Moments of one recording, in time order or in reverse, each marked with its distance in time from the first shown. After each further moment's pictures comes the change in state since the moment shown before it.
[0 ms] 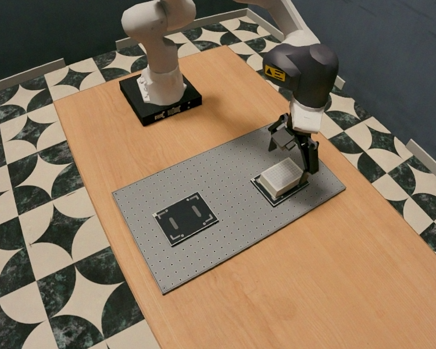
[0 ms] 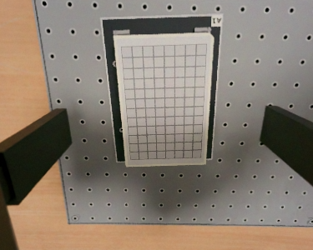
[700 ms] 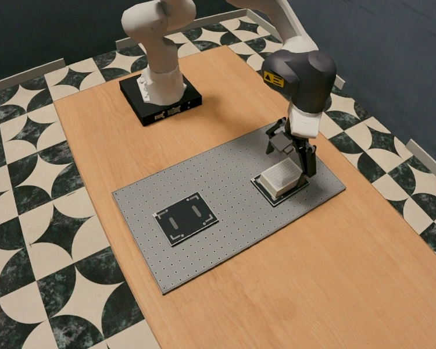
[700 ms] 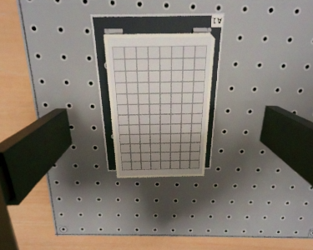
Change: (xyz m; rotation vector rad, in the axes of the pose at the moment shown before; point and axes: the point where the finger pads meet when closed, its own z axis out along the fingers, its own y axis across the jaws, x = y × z) arm 0.001 0.005 0.019 -0.013 0.003 -0.016
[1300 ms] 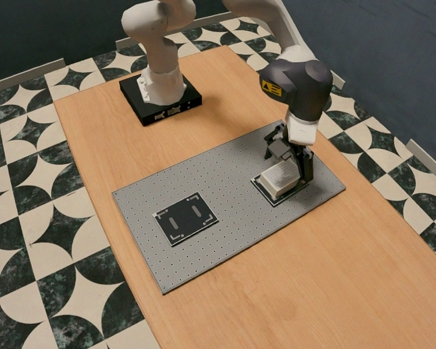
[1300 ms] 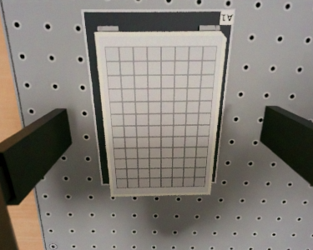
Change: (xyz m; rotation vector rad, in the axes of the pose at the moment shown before) arm 0.000 0.000 0.026 -0.001 0.000 -0.007
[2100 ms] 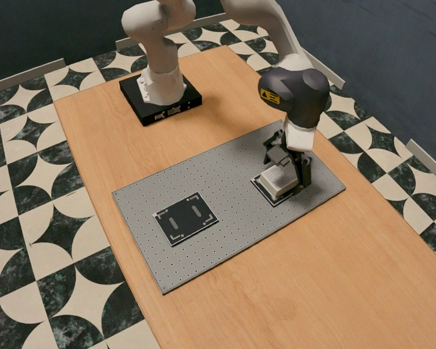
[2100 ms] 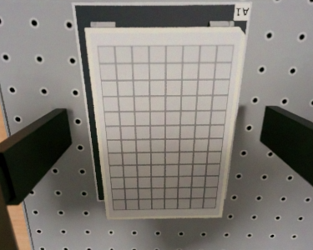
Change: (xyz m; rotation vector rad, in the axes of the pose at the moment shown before) arm 0.000 -0.002 0.025 0.005 0.000 0.001
